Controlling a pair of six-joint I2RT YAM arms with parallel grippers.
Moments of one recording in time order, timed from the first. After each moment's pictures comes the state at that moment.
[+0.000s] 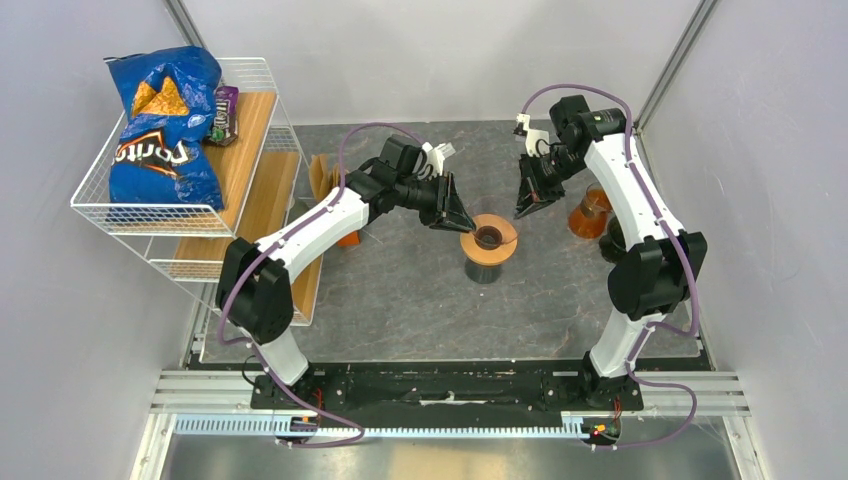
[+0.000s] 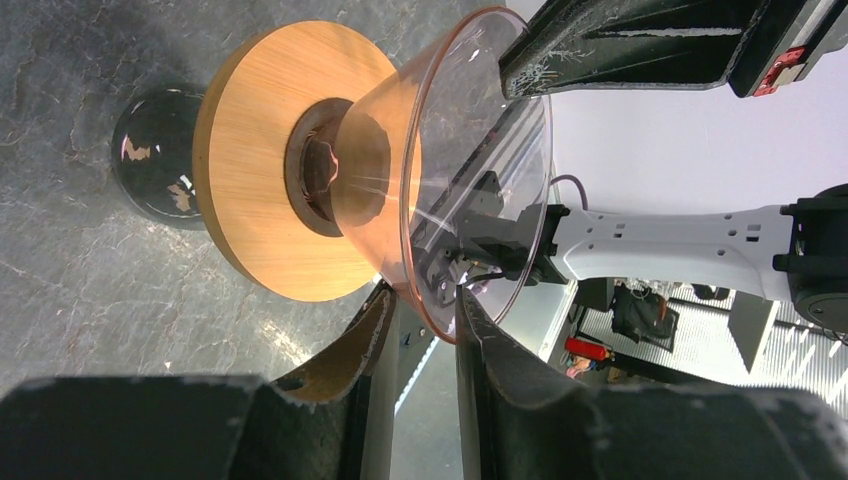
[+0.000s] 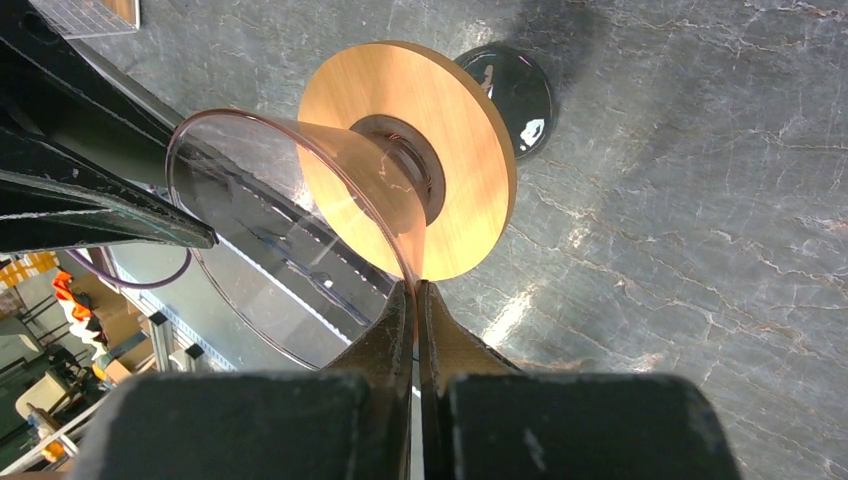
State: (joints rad) left arm -0.61 1.71 1.43 -0.42 0.73 -0.66; right arm 0.19 1.81 1.86 -1.37 -0.56 -0.07
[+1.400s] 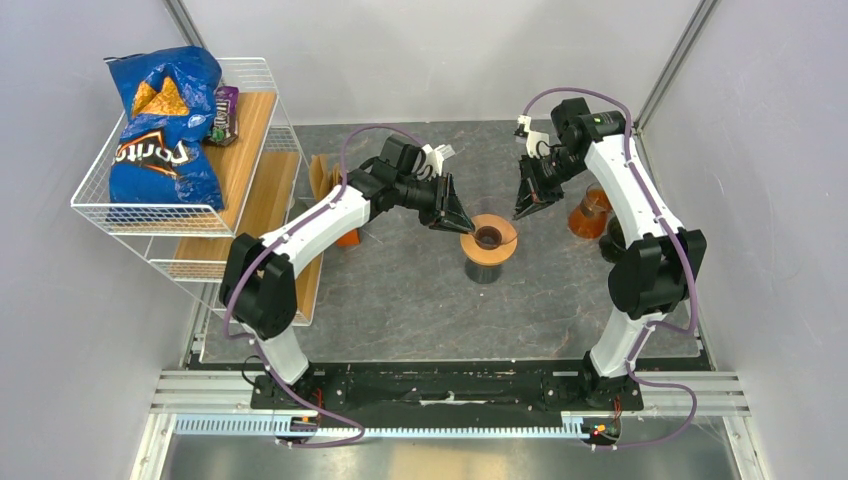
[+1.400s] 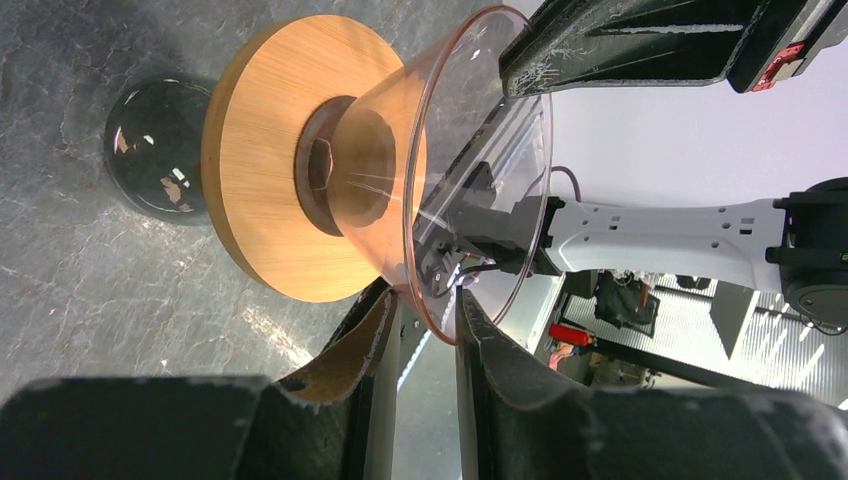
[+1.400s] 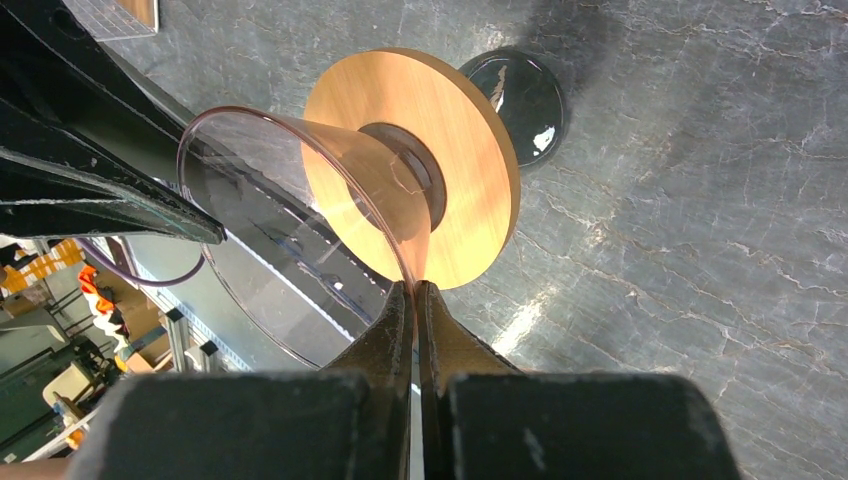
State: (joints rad) left arm -0.60 1.75 1.43 -0.42 0.77 -0.66; right arm 0.18 1.82 1.82 -1.34 -0.59 -0.07
